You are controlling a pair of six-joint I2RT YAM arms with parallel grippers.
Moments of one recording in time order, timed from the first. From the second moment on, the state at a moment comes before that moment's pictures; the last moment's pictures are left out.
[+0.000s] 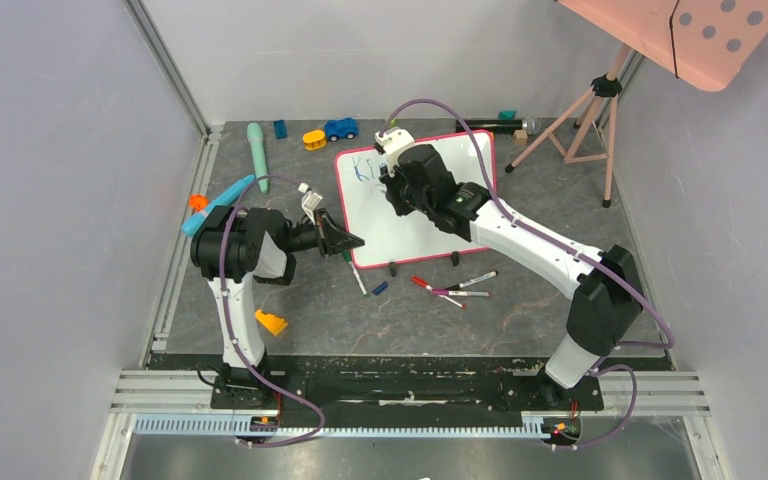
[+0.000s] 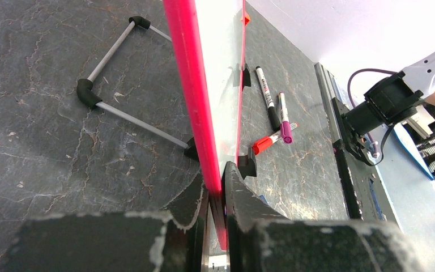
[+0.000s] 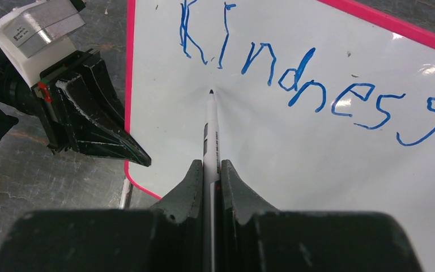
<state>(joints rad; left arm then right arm) -0.10 2.13 0.65 1.51 1.22 -0.60 0.77 1.67 1.44 -0.31 0.16 0.05</state>
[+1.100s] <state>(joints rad) -0.10 2.13 0.65 1.51 1.22 -0.60 0.77 1.69 1.44 -0.31 0.21 0.06</state>
